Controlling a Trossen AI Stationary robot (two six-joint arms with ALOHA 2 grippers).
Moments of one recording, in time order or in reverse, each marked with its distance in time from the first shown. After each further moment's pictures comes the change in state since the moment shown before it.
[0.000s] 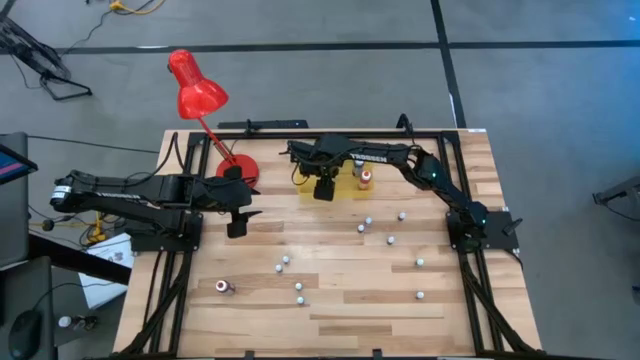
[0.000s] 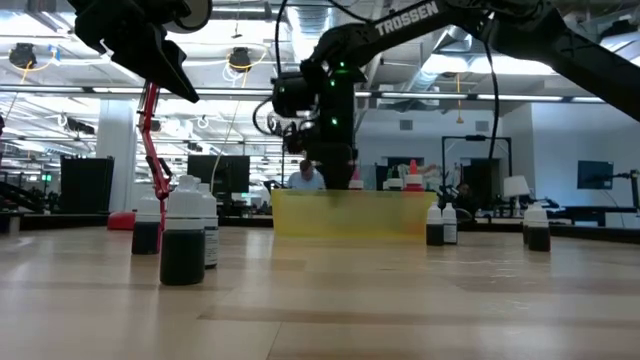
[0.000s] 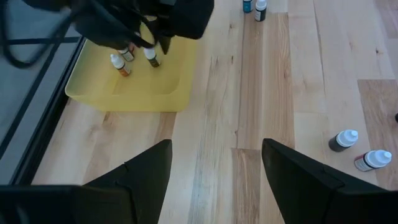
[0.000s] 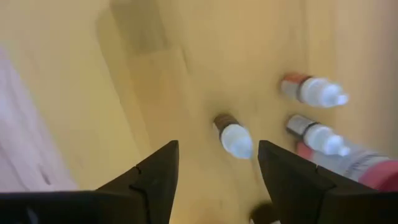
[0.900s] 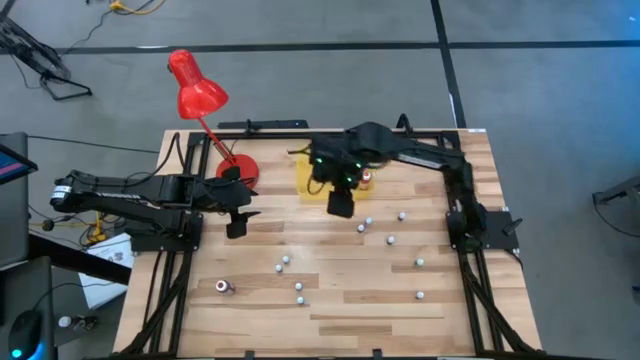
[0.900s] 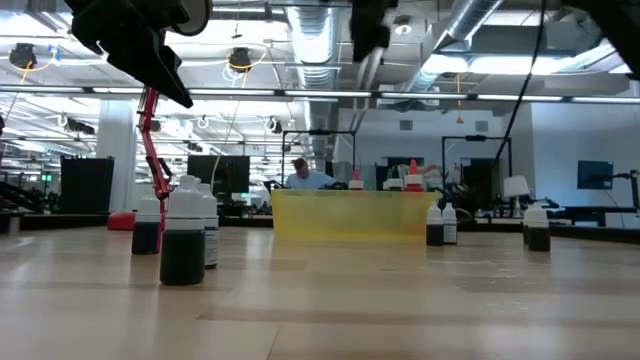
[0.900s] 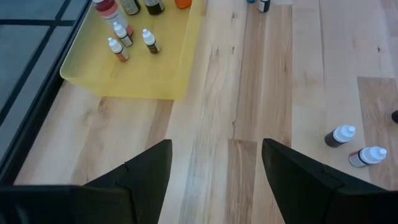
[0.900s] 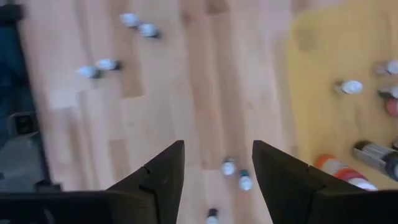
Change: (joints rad) left arm 0.000 0.000 0.000 -0.037 0.002 -0.064; right arm 0.217 -0.341 0.170 -0.321 -0.310 0.209
